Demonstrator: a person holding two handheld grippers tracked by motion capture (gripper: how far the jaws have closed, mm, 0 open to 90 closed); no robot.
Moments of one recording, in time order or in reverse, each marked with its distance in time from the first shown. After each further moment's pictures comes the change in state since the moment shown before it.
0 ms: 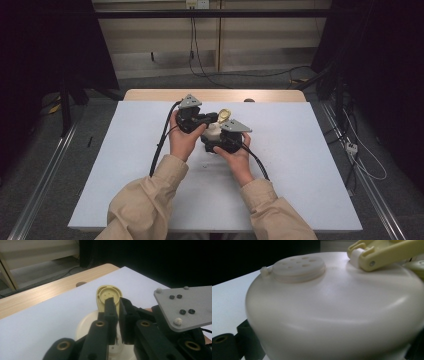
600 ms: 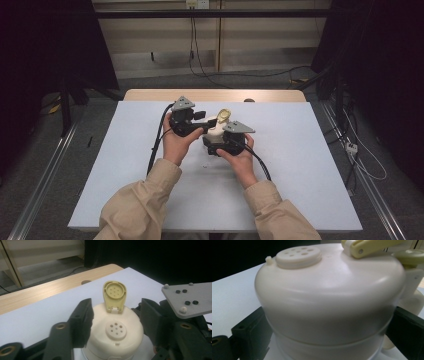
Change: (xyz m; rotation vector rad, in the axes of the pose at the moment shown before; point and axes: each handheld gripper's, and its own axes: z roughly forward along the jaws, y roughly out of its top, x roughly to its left) left arm 0.002 -0.006 -0.018 -0.017 0.030 -0.030; right arm -0.002 -0.001 -0.012 0.046 0.009 0.016
